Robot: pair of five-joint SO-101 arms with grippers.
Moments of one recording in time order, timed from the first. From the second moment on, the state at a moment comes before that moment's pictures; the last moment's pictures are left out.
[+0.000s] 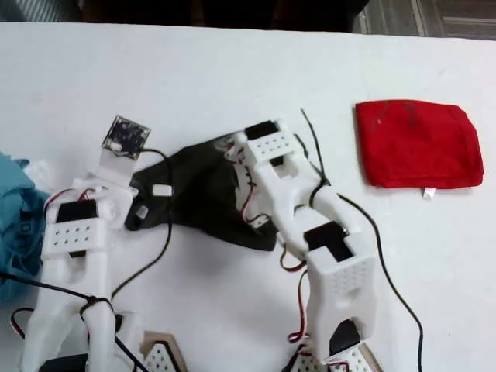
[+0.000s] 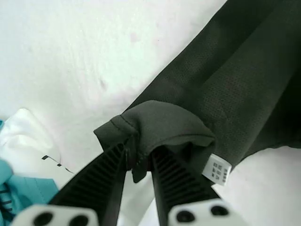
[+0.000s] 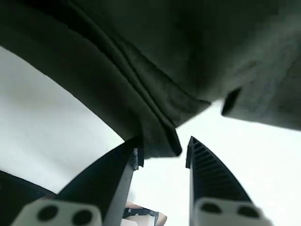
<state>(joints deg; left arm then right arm) -17.2 -33.8 56.4 44.1 -28.3 -27.5 26.7 -3.3 94.9 15.3</state>
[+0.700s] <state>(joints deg) -17.2 -33.8 56.4 44.1 -28.3 -25.3 26.9 -3.3 93.7 15.3</state>
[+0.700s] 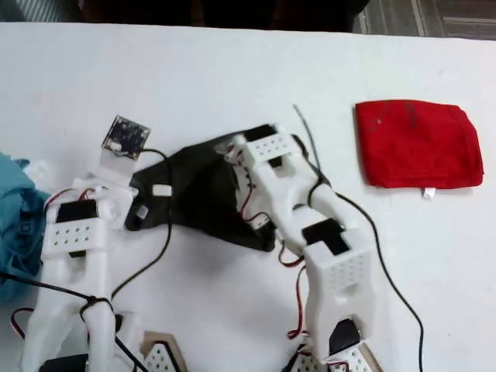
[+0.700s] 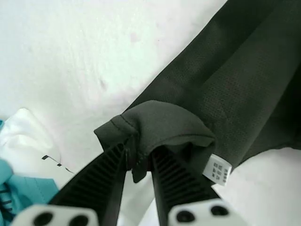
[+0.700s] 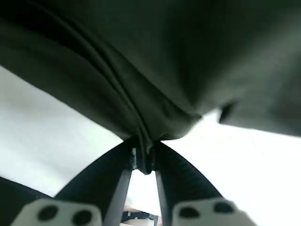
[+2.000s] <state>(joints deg) -17.1 -33.8 56.4 44.1 -28.3 -22.8 22.5 5.4 88.8 19.8</state>
